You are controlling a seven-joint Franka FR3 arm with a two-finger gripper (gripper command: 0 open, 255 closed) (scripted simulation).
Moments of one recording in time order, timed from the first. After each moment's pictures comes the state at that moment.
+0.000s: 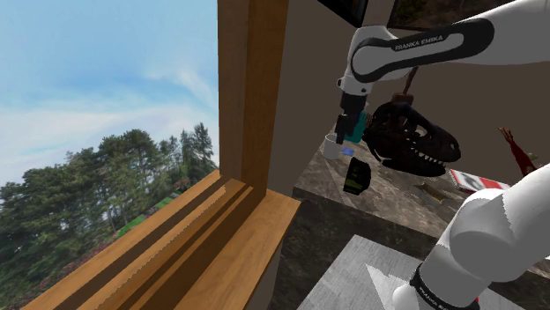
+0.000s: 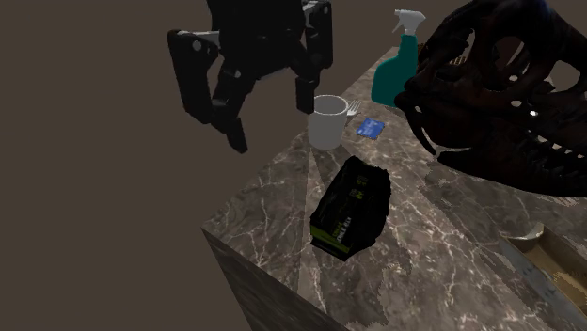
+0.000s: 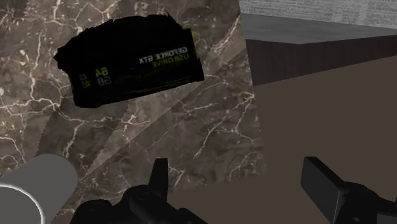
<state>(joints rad) -0.10 -0.39 -0.19 -2.31 -0.13 1.89 -0.32</state>
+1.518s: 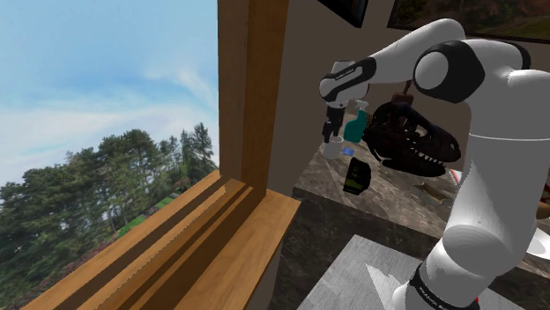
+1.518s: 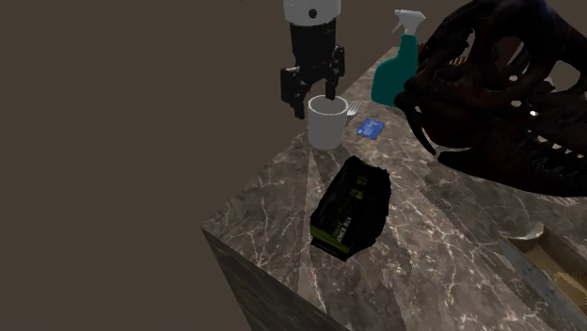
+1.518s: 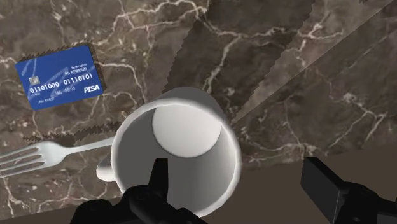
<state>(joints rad) -0.23 0.32 -0.34 -1.79 0.00 2.11 -0.61</state>
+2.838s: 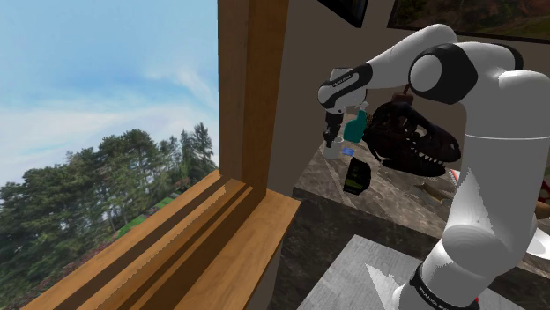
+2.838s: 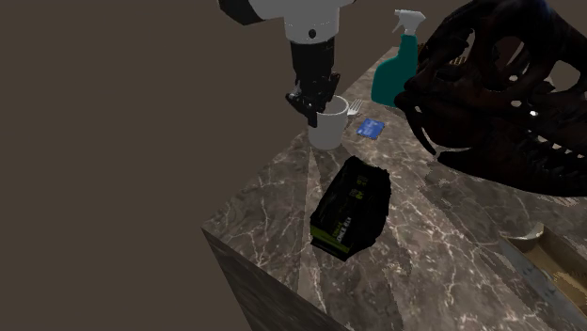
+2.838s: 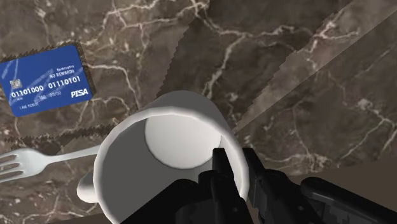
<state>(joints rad) -0.23 0.35 -0.33 -1.81 0.01 2.16 -0.62</state>
